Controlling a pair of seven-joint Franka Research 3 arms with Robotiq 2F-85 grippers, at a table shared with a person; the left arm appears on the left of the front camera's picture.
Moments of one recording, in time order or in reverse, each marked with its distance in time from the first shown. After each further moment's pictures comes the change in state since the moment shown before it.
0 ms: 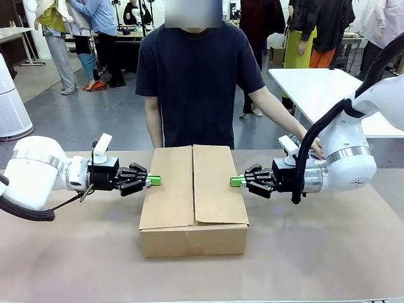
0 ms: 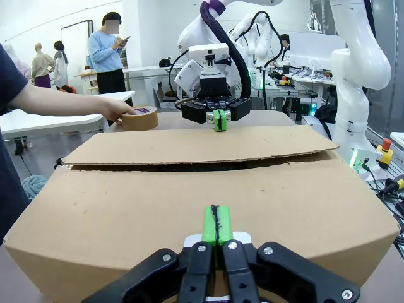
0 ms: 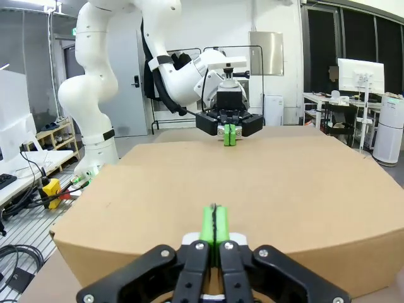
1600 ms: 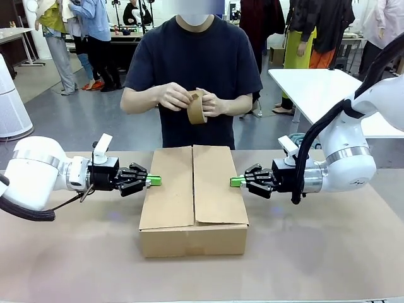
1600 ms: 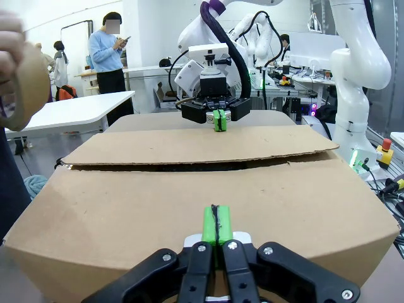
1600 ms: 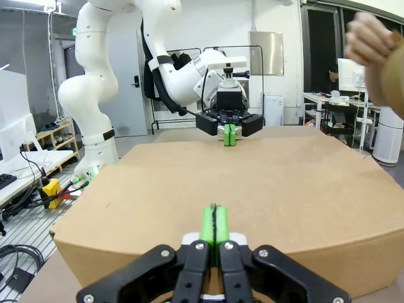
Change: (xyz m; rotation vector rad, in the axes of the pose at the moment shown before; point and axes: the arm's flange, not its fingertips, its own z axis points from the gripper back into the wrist) left arm 0.000 0.000 0.000 0.000 0.000 0.000; right arm 0.000 0.000 0.000 0.000 0.000 0.000
